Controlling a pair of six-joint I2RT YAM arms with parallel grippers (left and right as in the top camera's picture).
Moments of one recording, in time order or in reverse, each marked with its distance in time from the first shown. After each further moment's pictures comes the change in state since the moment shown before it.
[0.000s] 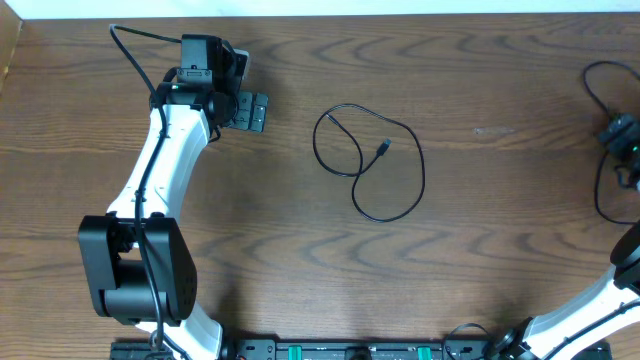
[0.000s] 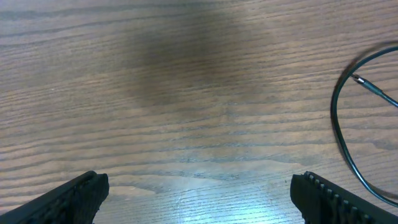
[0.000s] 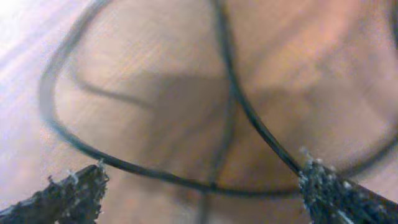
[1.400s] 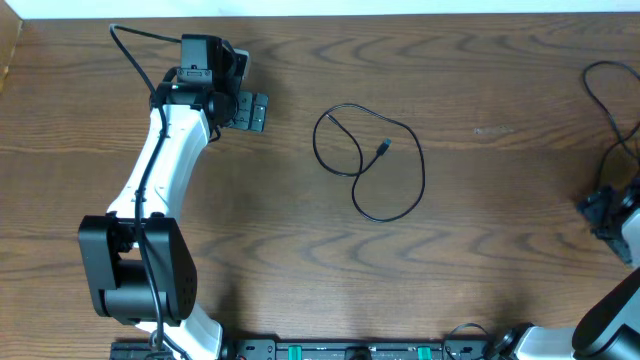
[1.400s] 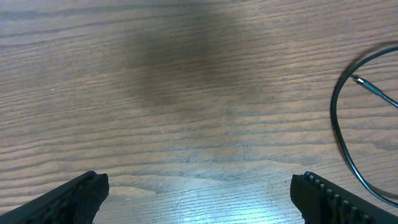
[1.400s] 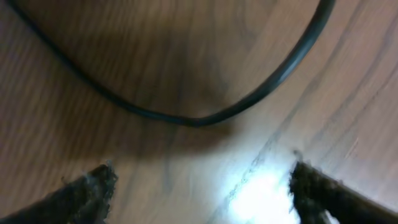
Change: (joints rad) left arm 0.000 0.000 0.000 0.000 0.000 0.000; right arm 0.018 -0.468 -0.392 -0.515 0.441 0.140
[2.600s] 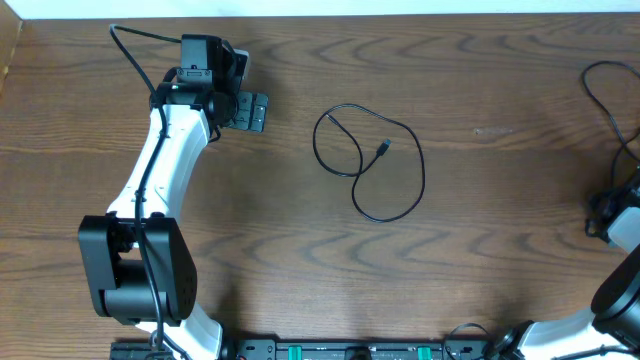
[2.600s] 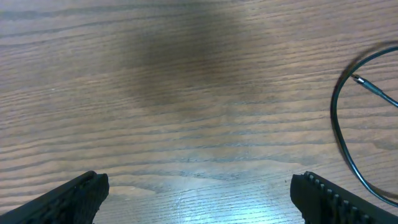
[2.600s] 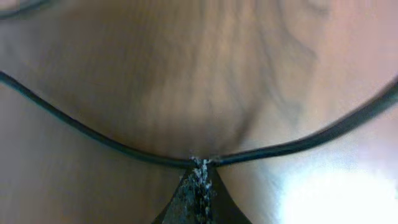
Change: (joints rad) left arm 0.000 0.000 0.000 0.000 0.000 0.000; right arm -0.010 0.189 -0.083 0.512 -0.008 0.233
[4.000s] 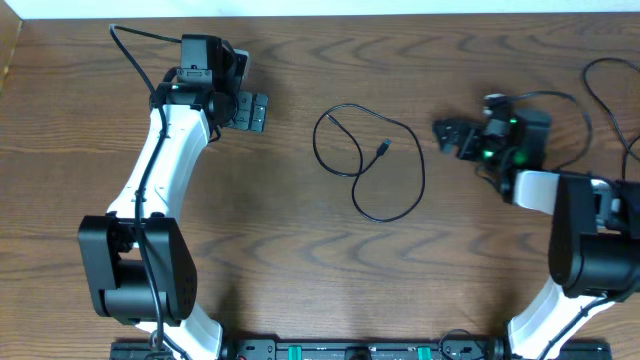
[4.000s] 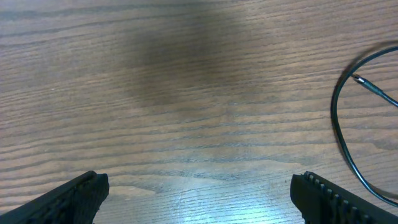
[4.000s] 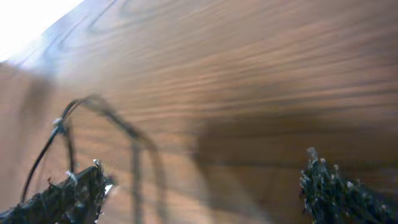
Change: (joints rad) left arm 0.000 0.000 0.000 0.000 0.000 0.000; right arm 0.602 0.169 0.056 0.408 -0.757 -0.283
